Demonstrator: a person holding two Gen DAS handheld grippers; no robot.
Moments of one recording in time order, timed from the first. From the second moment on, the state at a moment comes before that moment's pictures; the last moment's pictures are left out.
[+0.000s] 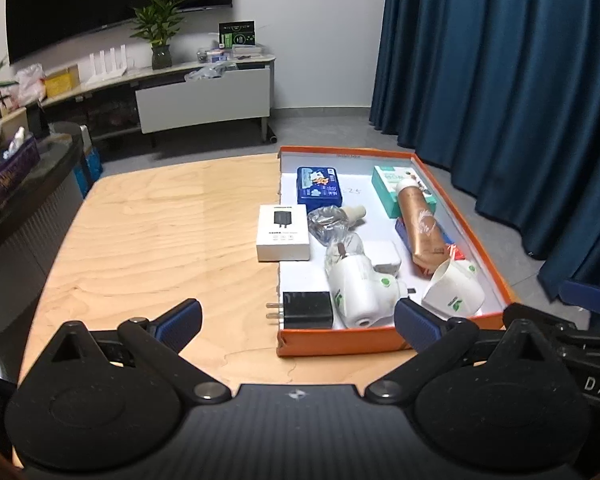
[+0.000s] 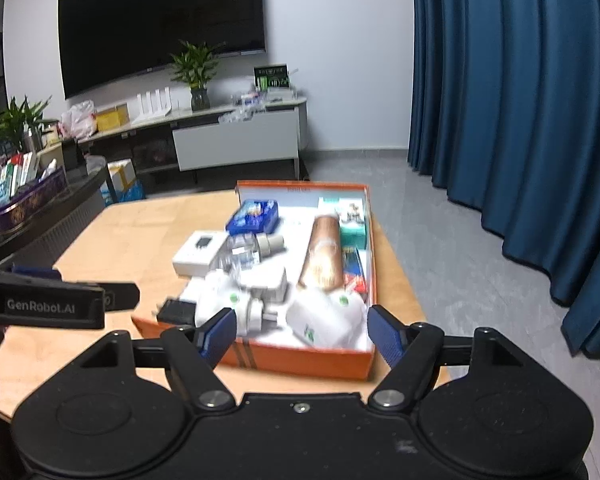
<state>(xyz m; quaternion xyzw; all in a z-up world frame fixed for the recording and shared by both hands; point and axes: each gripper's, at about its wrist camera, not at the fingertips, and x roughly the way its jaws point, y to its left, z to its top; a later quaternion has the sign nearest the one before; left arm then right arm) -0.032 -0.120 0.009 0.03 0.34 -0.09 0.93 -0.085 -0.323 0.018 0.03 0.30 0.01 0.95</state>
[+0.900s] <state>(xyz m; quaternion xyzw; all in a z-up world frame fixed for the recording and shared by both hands) -0.042 -0.137 -0.008 0.05 0.37 -0.09 0.93 -0.084 -0.331 0.002 0.04 0.33 -0.01 0.94</state>
